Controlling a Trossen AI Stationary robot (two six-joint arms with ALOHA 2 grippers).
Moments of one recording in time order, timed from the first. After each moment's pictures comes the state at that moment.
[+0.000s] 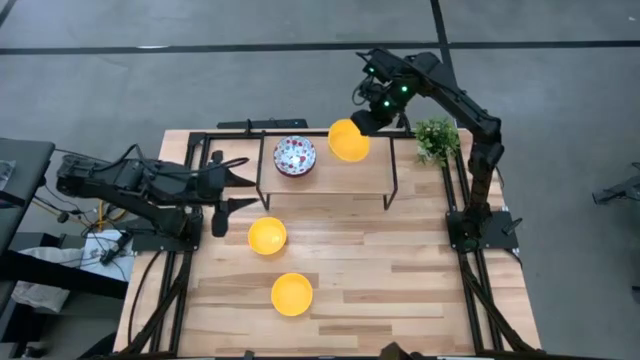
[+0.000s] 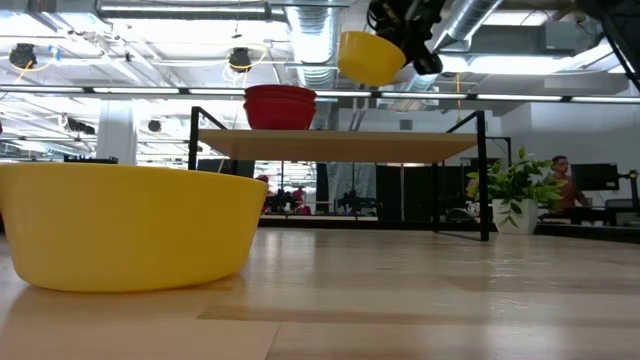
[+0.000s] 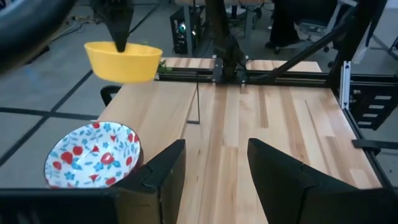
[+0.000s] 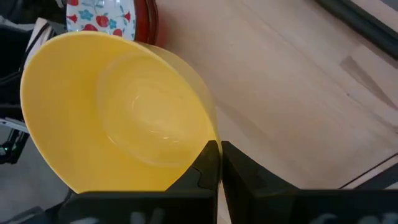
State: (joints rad) left arm -0.30 0.90 1.16 -0.65 -0.42 -0.07; right arm -0.65 1.90 2.24 -1.57 -0.41 0.21
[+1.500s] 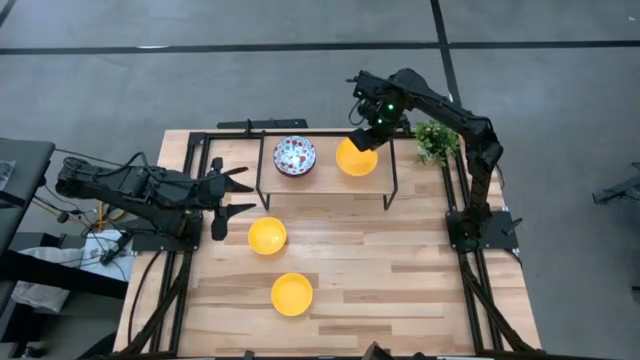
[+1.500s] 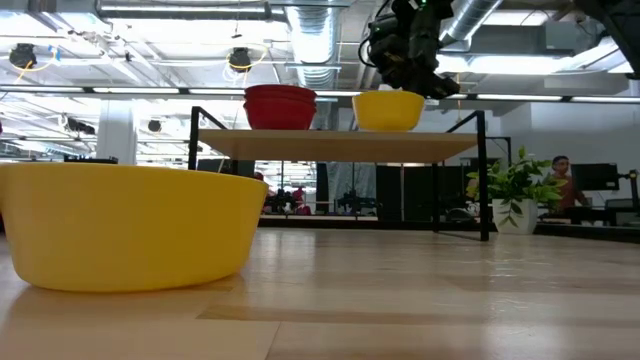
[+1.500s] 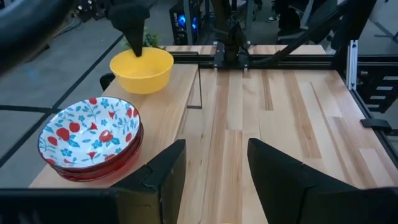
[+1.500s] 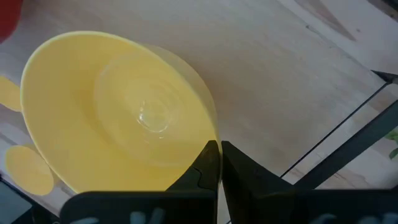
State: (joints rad) left arm -0.30 0.80 0.99 -0.59 -0.42 -0.05; right arm -0.62 1.90 2.01 -1.57 -0.24 0.31
